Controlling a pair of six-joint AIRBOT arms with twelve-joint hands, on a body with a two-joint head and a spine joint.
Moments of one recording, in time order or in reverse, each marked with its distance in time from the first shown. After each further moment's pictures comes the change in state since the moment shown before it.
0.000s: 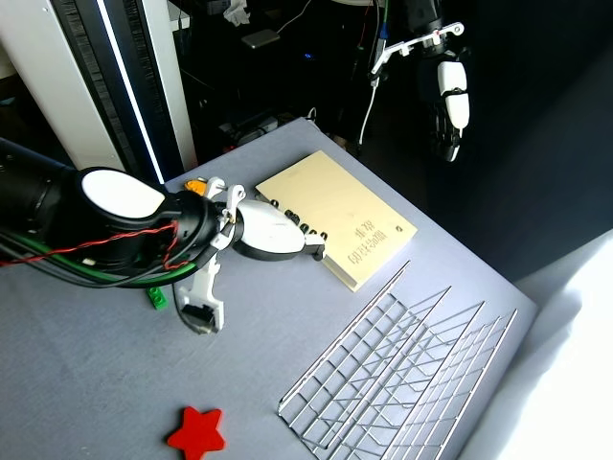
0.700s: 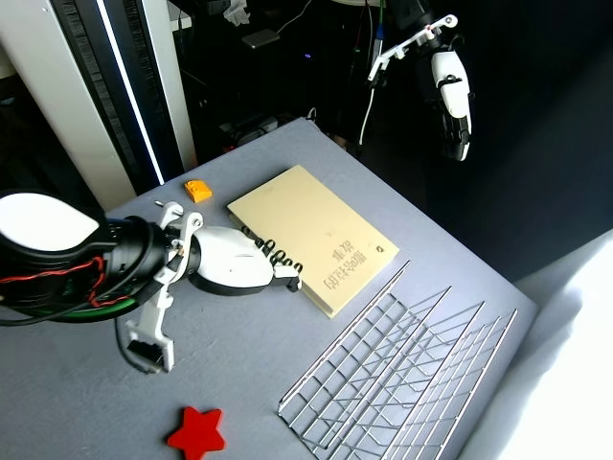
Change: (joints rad) left arm 0.036 0.015 -0.105 0.051 -0.274 0.011; right arm -0.014 0.106 -0.001 -0.026 0.054 0.000
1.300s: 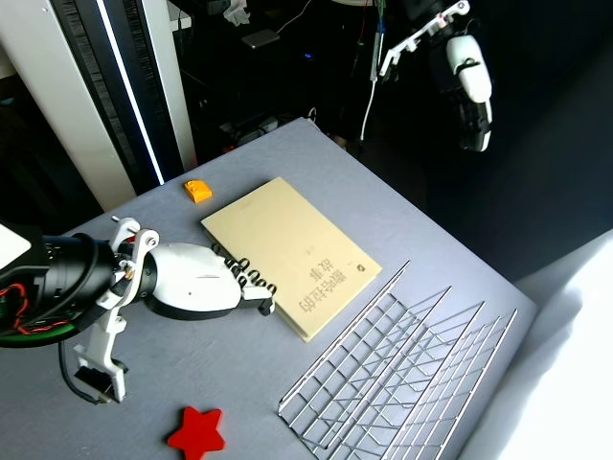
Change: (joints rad) left arm 0.004 0.002 -0.006 0.070 -0.034 0.016; right arm -0.015 0.101 0.000 -0.003 0.032 -0.026
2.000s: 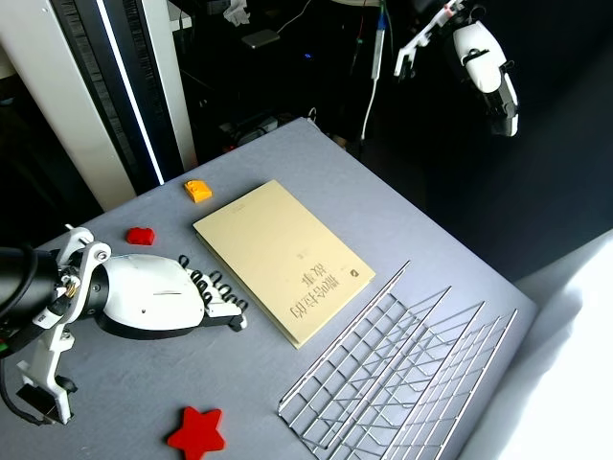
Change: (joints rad) left arm -0.062 0.047 -0.033 -0.137 -0.189 0.233; right arm -0.031 0.103 -0.030 0.000 0.054 -0.011
